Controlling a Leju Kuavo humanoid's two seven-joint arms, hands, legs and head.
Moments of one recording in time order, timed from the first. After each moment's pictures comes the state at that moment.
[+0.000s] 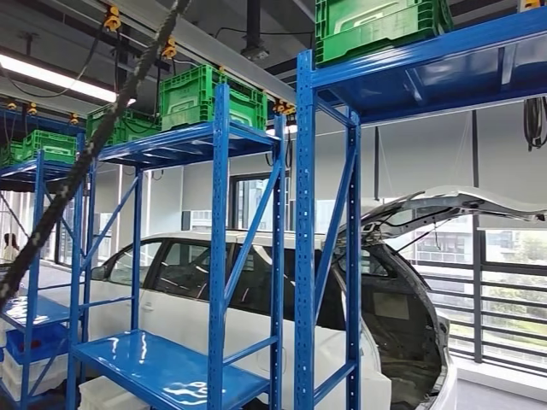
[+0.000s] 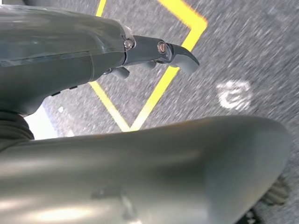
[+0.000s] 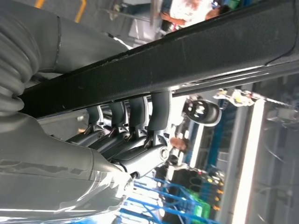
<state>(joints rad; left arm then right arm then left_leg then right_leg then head) -0.05 0.03 1.36 -0.23 -1.24 -0.04 -0.11 -0.23 -0.16 0.54 -1.80 -0.15 0.46 -0.59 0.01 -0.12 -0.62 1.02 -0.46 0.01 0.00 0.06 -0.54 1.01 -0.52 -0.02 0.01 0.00</state>
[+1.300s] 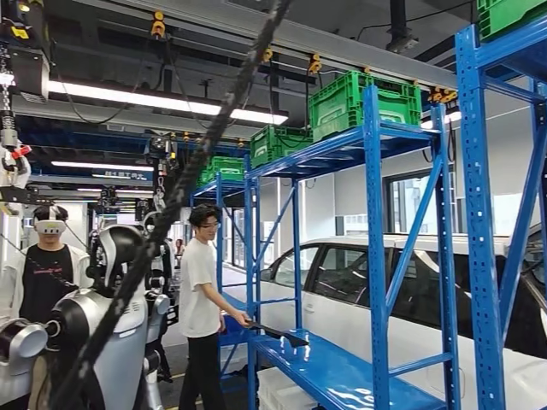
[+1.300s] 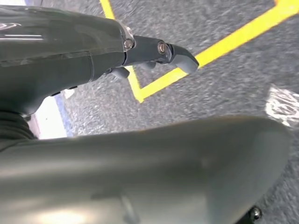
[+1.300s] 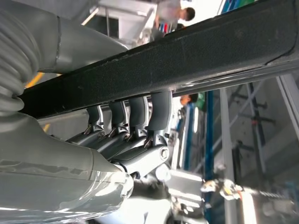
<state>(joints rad) -0.05 0.04 1.37 -0.23 -1.26 -0.07 -0.18 -0.23 -0.13 0.55 -1.71 -0.13 0.50 -0.60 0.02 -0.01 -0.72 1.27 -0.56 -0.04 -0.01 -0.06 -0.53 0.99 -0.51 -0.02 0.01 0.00</state>
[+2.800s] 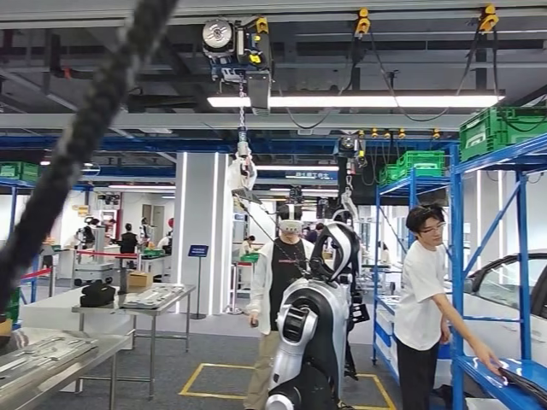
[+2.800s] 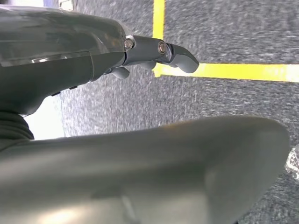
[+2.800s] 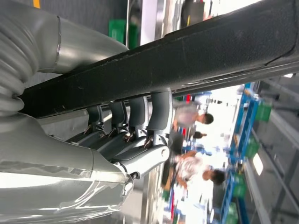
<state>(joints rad) -0.07 0.03 1.36 -0.23 -1.26 -0.08 -0.23 -0.41 0.00 0.59 -1.36 -0.10 0.50 -0.56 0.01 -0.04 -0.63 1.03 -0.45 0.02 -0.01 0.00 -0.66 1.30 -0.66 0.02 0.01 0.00</state>
